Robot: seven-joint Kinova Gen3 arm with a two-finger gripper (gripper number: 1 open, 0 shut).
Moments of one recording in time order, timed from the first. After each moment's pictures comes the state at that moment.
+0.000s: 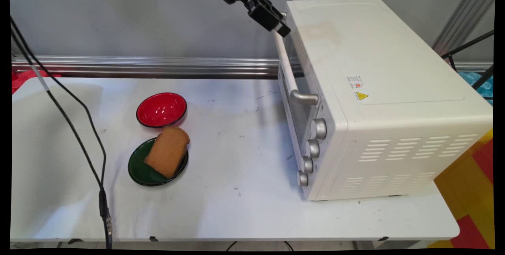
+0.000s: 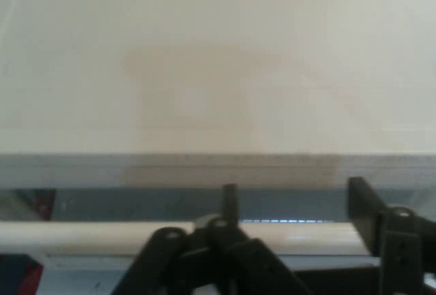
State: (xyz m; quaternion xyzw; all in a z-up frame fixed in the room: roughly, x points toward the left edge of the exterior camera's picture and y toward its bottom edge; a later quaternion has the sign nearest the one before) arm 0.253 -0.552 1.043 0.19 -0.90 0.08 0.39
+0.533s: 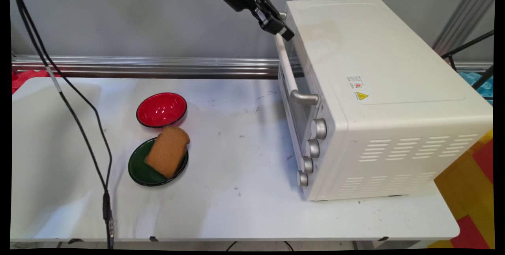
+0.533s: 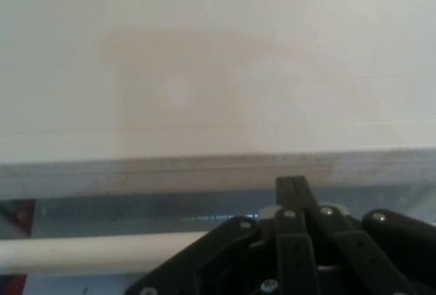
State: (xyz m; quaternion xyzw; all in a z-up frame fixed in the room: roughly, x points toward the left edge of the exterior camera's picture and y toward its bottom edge) arm 0.239 -0.568 1.029 0.17 -0.91 0.07 0.38
